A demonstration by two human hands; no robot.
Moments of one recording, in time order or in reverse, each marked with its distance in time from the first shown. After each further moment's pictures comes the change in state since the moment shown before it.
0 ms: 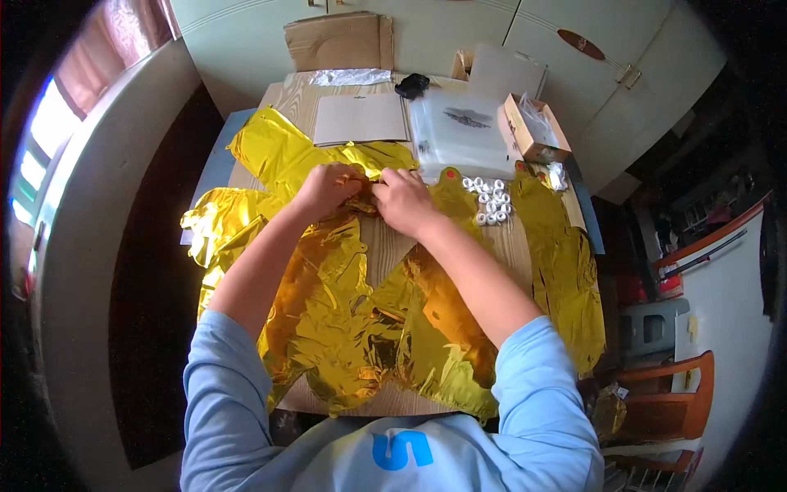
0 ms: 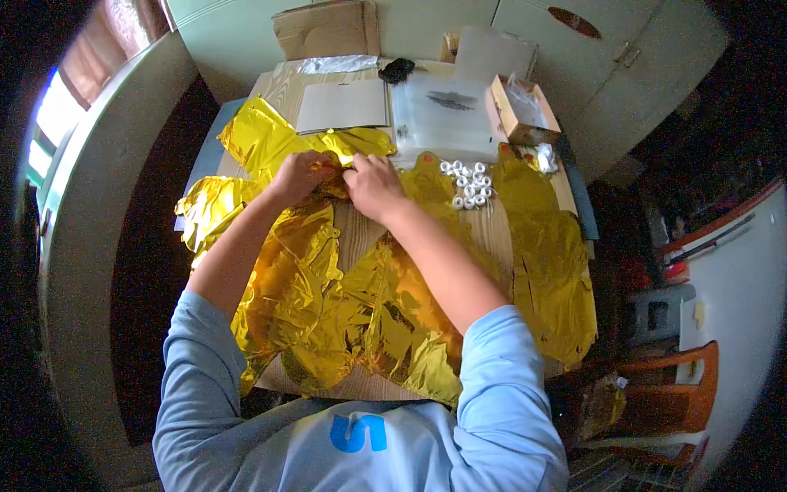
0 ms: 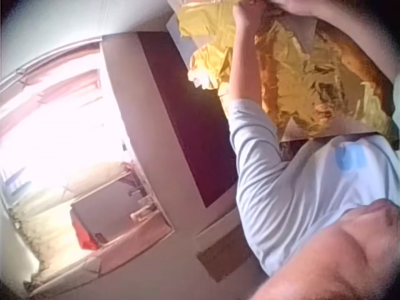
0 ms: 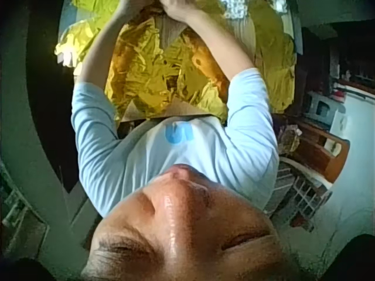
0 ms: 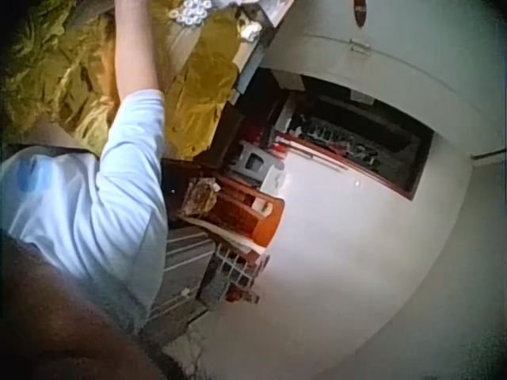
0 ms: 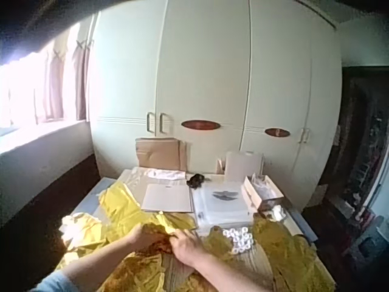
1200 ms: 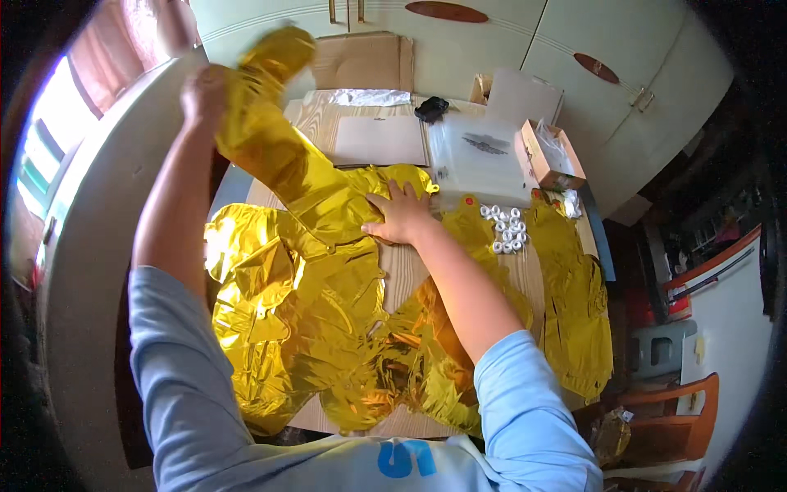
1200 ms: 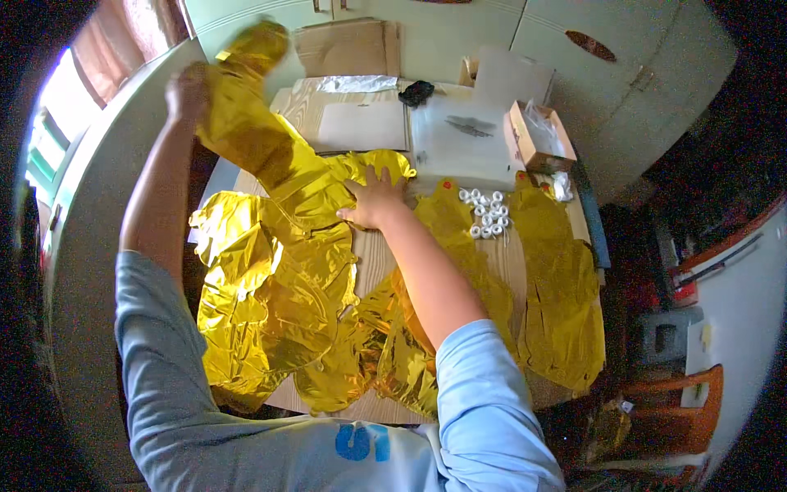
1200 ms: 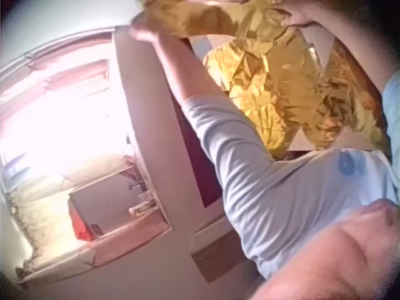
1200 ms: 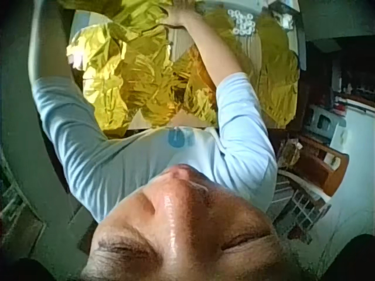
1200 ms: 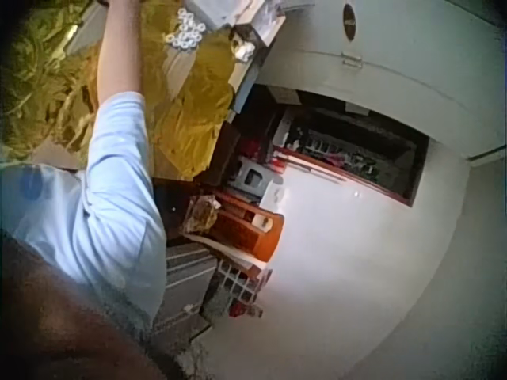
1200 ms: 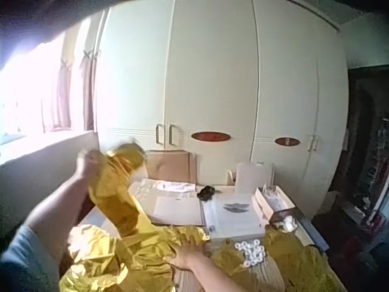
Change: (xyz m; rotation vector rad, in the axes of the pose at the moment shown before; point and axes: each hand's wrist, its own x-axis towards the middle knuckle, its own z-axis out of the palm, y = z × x) left_hand 0.116 -0.040 -0.313 0.158 0.791 -0.091; right_hand 0.057 -0.014 0.010 0.044 -0.450 0.250
